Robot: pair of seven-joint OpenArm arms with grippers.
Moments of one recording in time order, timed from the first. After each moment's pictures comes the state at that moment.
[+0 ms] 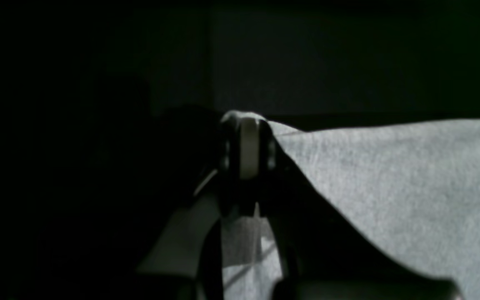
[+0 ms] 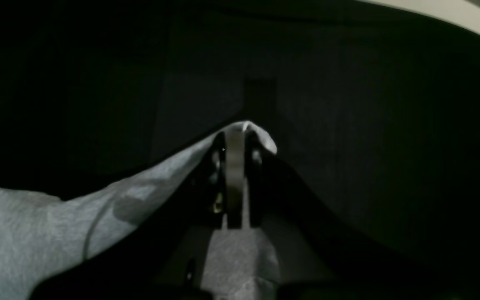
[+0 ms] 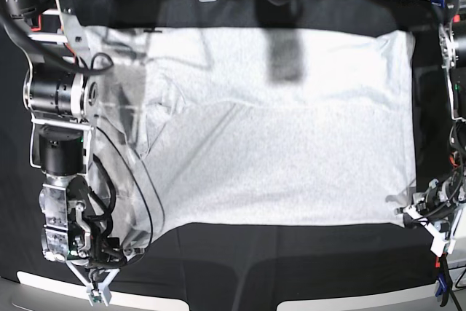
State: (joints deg) left arm -34.4 -26.0 -0.6 49.1 -28.7 -22.4 36.7; right arm 48.1 14.6 1.9 43.7 1.7 21.4 -39.1
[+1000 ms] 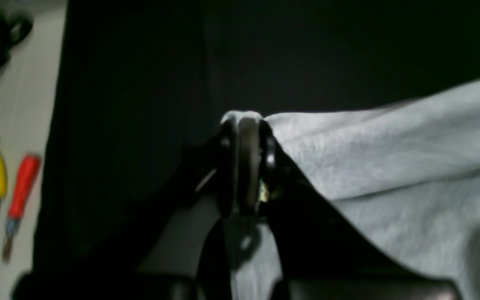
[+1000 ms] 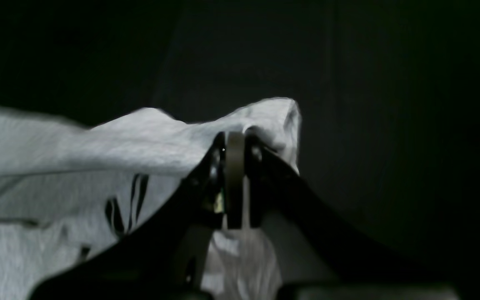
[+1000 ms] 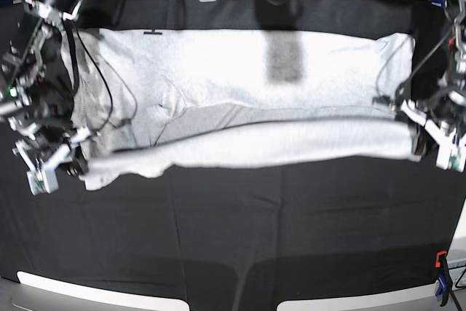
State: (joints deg) left arm 13.9 -26.0 -13.0 112.1 -23.4 -9.7 42.8; right arm 2.0 15.3 29.1 100.2 19.8 37.2 -51.0
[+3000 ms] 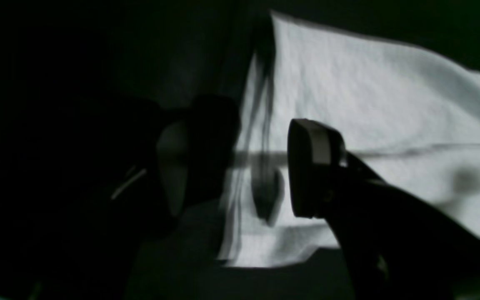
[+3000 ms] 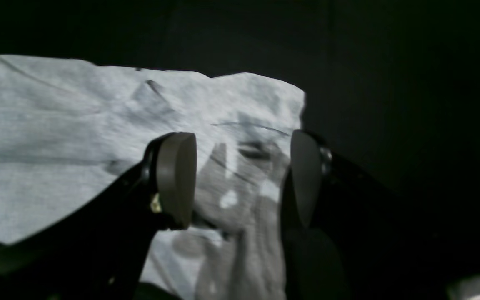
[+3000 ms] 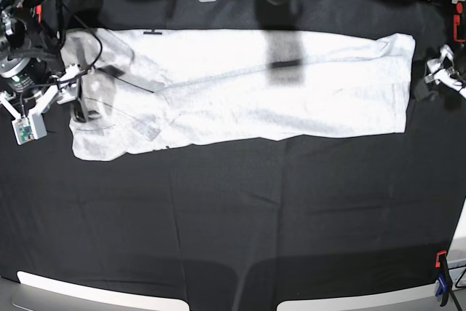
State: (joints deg) left arm 15.1 -26.0 -30.2 85.9 -57.9 -24.1 58.9; right arm -13.2 14.8 35.8 122.8 31.9 38.5 -64.9
